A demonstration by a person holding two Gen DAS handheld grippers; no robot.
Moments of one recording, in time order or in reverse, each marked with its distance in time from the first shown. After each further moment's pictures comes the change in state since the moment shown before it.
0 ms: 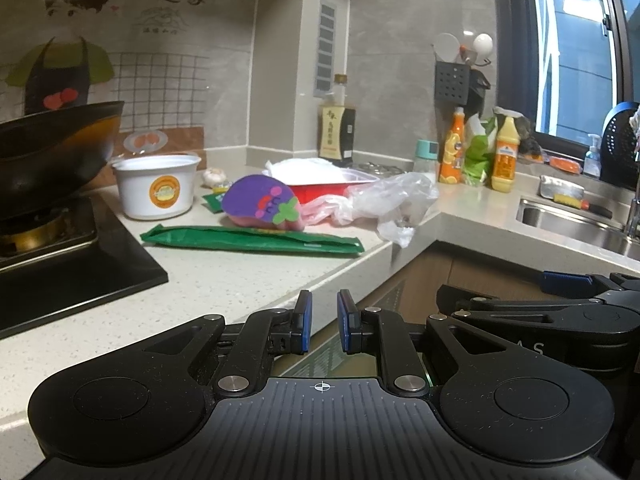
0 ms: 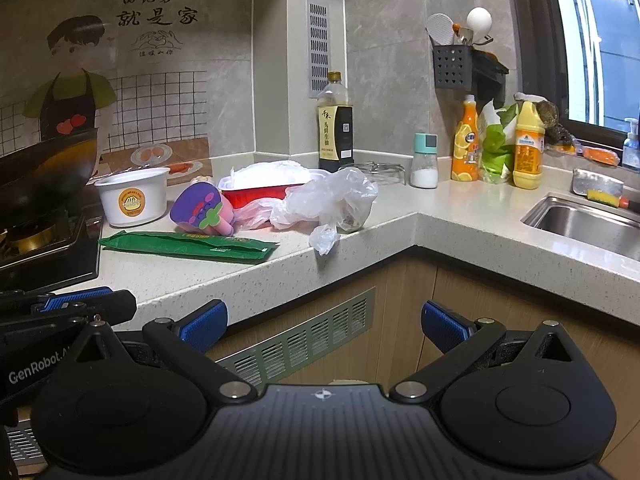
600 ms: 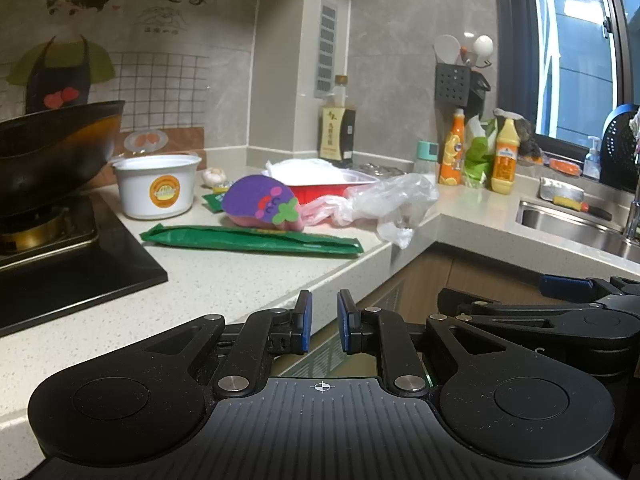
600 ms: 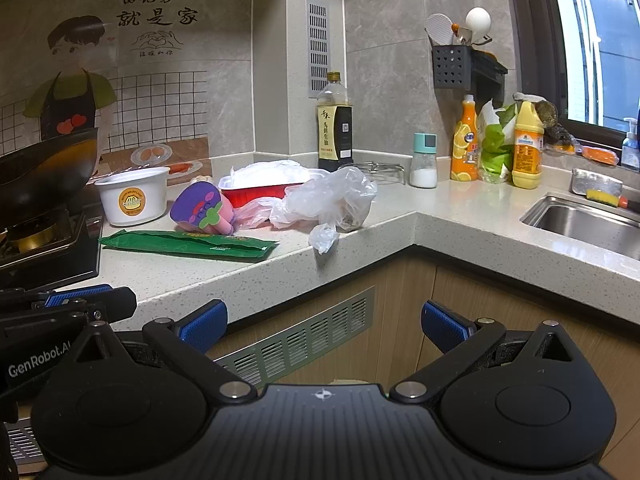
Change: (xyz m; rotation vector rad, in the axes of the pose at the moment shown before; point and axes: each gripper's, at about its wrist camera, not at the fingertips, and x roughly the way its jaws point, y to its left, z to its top) left arm 0.001 0.000 0.000 -0.004 -0.002 0.000; right arm -0.002 0.000 -0.002 0.002 0.000 -0.002
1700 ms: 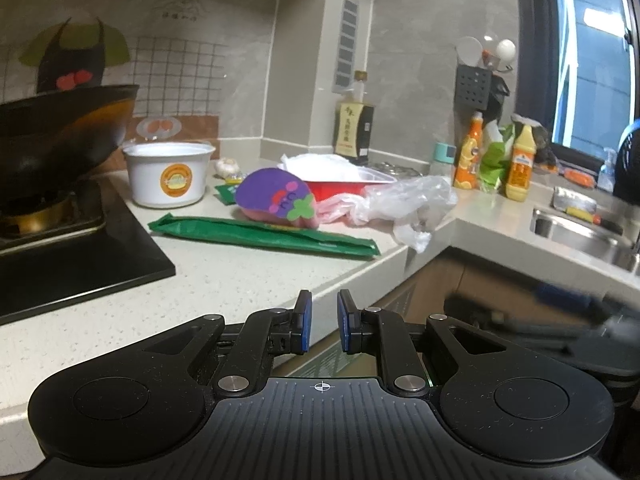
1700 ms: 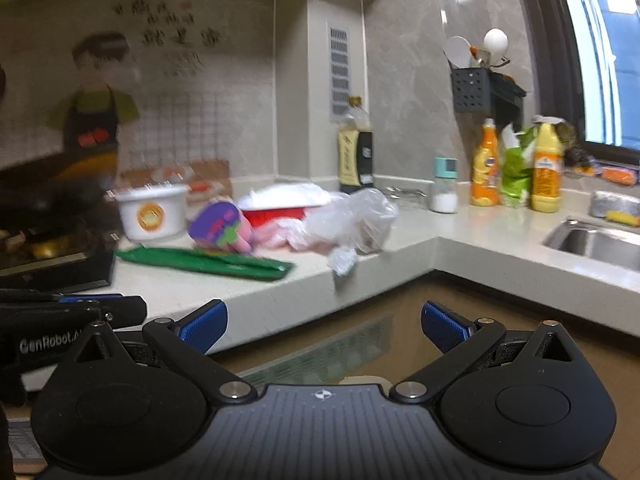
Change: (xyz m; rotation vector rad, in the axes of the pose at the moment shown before) left arm 0.012 0.012 0.008 -0.076 0.021 0.013; right arm 0.014 -0.013 -0.009 0.010 -0.090 0.121
